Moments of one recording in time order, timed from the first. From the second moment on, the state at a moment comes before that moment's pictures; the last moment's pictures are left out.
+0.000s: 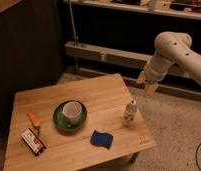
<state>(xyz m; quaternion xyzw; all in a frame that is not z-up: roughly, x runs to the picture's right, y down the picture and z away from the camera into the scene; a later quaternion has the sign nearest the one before) 0.225 -0.007 0.707 -0.31 -0.12 -0.05 0.94</state>
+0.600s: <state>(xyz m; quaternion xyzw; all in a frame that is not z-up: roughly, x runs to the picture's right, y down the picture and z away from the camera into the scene) 0.225 -0.007 0.707 -0.31 -0.12 -0.05 0.94</state>
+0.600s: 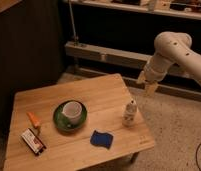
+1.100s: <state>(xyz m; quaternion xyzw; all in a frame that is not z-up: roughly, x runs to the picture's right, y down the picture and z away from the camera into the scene) 0.228 -0.011 0.708 -0.31 -0.11 -0.05 0.94</state>
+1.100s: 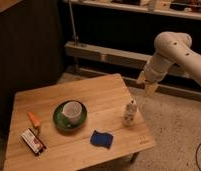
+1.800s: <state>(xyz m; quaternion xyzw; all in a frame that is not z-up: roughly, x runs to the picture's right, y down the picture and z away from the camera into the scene) 0.286 -0.025 0.679 -0.29 -0.07 0.01 0.95</state>
